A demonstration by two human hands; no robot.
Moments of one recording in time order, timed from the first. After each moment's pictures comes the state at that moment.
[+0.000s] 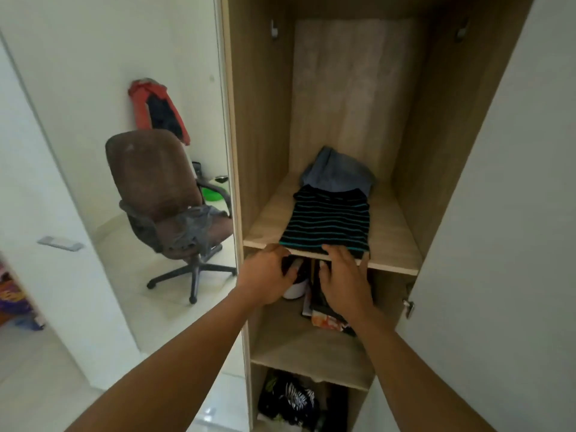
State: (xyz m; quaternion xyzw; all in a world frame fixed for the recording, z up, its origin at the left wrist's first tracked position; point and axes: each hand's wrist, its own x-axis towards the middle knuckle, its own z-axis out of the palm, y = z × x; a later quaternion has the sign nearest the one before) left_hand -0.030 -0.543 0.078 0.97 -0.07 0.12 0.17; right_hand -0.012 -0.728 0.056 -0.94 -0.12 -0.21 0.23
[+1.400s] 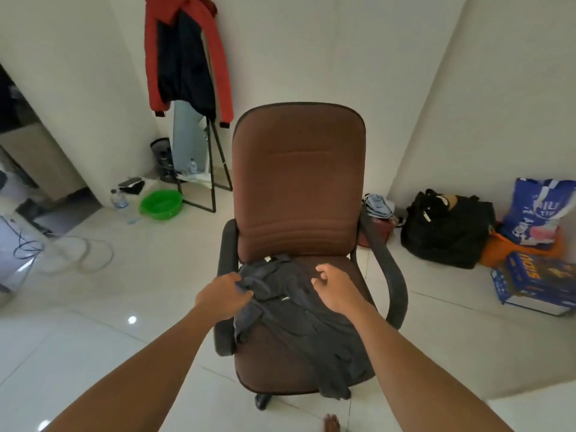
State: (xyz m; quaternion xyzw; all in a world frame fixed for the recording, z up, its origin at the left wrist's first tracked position) left_hand -0.835 0.088 -0.093 0.52 0.81 0.08 0.28; right_hand -0.581 0.179 -0.091 -0.57 -0.72 0.38 0.08
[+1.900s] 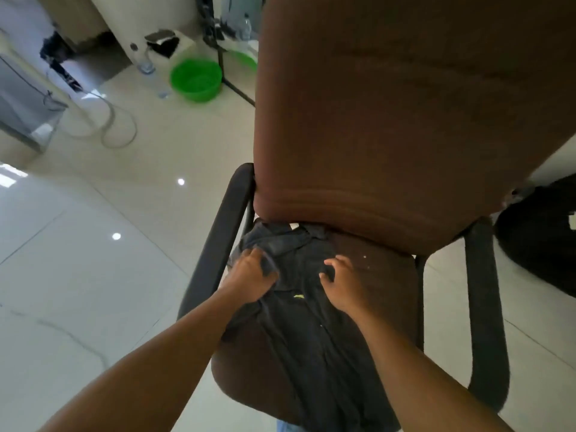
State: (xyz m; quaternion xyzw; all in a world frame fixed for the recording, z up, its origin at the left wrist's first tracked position) left_hand -0.877 0.303 -0.311 0.34 0.85 0.12 0.38; right_hand -0.685 0.424 -0.332 -0.51 -0.75 0.41 -0.10
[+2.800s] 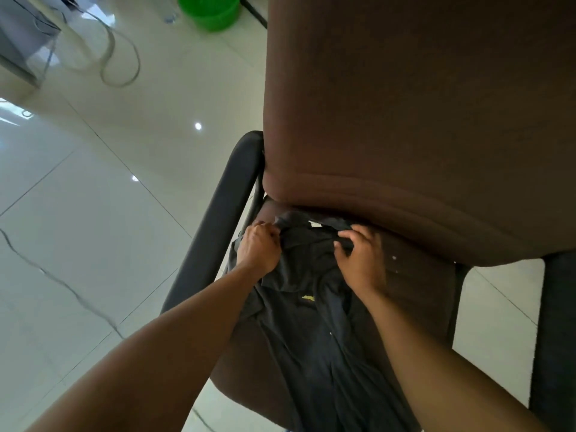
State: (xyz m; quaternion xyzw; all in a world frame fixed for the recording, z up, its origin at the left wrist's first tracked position) left_hand -0.909 0.366 -0.417 0.24 0.90 0.16 0.34; right_hand -0.731 0.488 -0.428 -0.47 -0.83 0.29 0.01
